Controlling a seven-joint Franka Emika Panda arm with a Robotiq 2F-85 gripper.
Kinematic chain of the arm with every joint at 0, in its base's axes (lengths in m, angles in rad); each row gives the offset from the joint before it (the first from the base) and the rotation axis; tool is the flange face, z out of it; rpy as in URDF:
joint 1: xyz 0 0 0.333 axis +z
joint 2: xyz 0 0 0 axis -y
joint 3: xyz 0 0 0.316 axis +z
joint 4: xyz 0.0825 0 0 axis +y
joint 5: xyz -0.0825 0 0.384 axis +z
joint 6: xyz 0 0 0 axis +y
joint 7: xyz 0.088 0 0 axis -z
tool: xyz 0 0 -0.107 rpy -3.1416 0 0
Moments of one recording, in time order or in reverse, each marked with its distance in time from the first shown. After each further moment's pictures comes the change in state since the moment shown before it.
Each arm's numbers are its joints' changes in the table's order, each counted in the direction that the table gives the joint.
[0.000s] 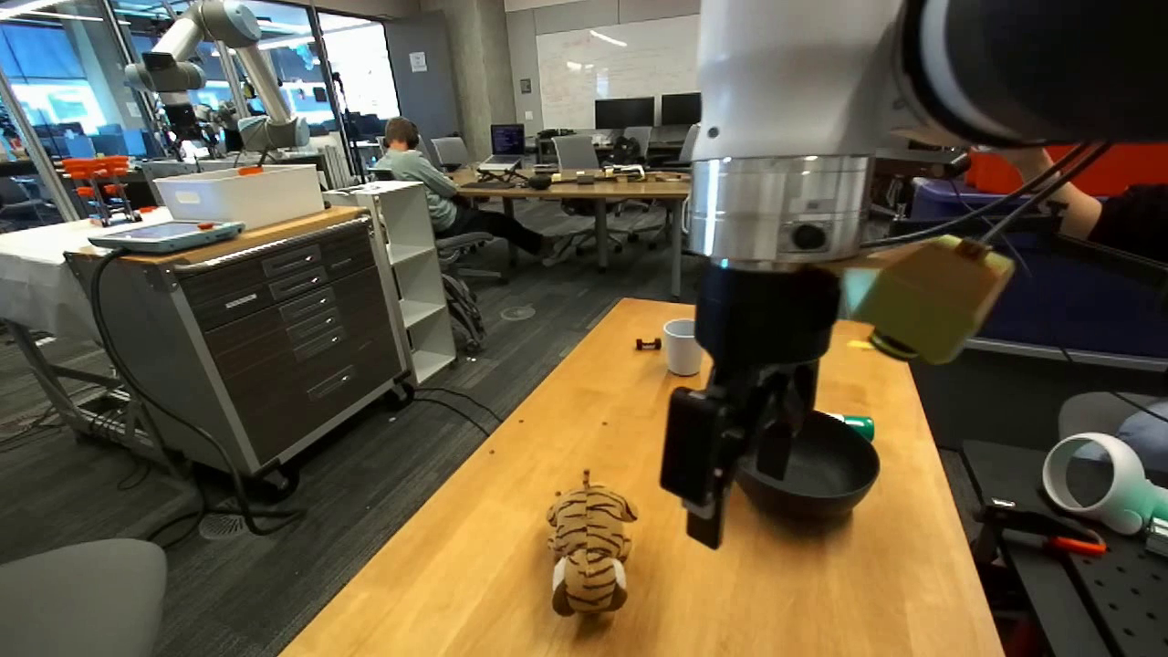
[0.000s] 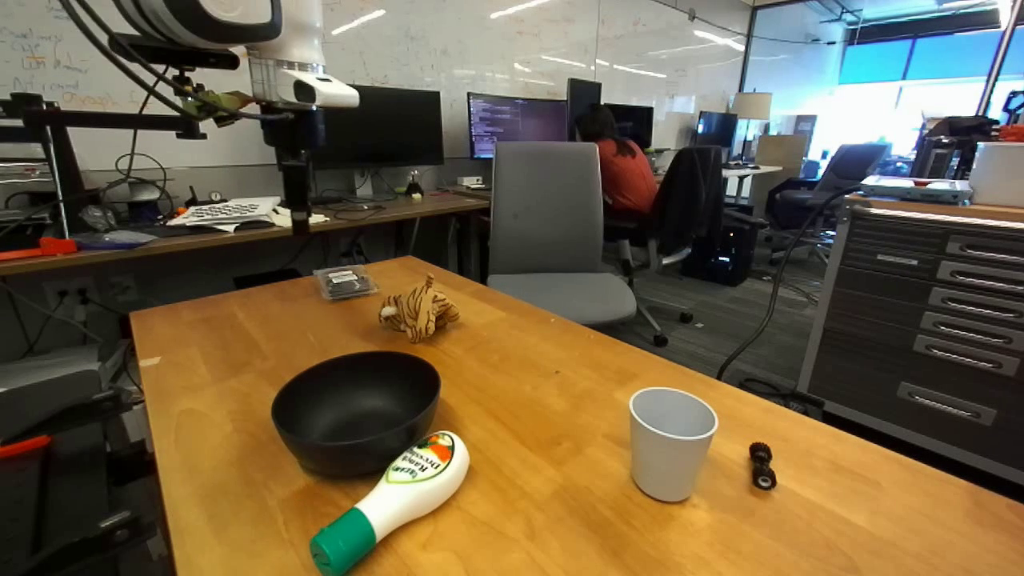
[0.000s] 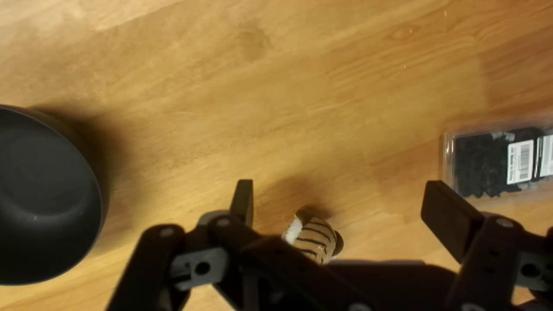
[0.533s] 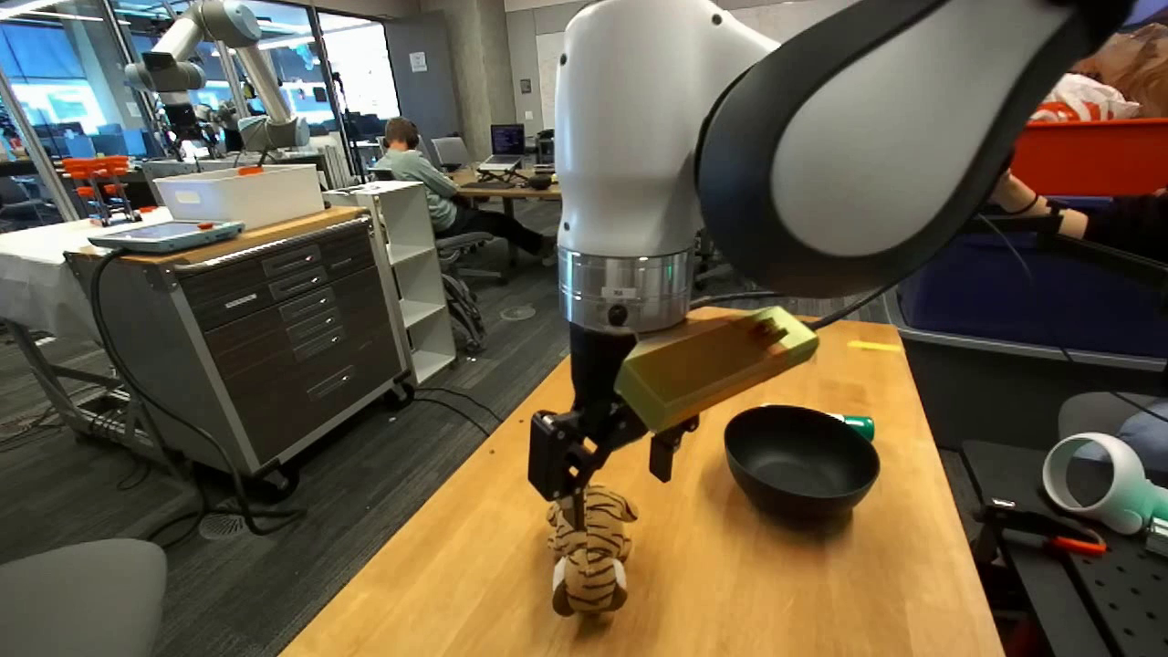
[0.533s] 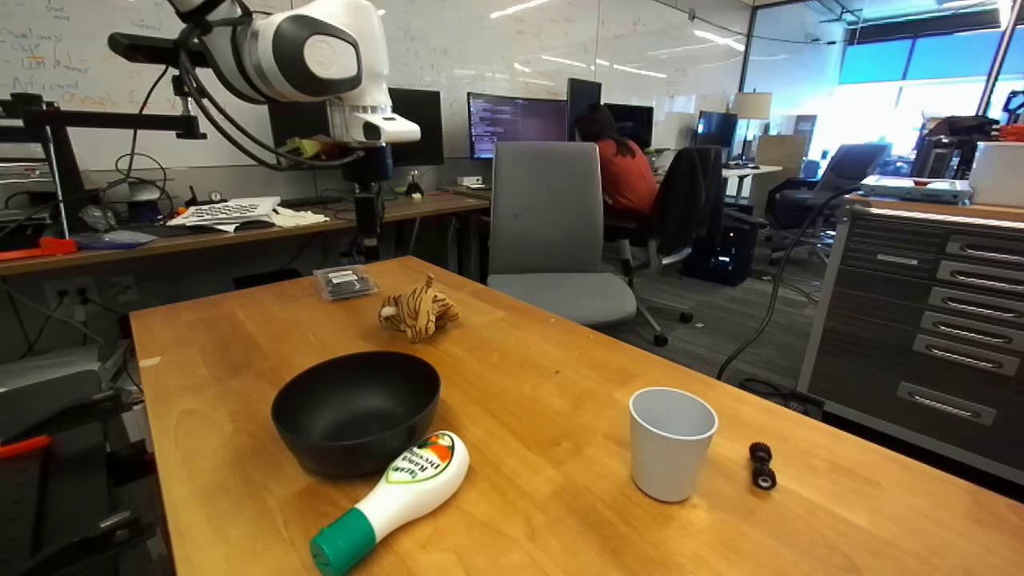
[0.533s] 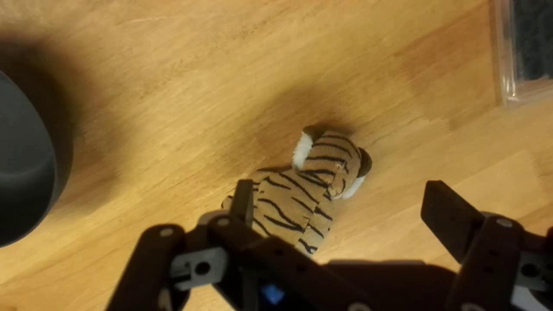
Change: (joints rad) arm 0.039 -0.300 -0.103 -0.255 -0.191 -0.066 0.254
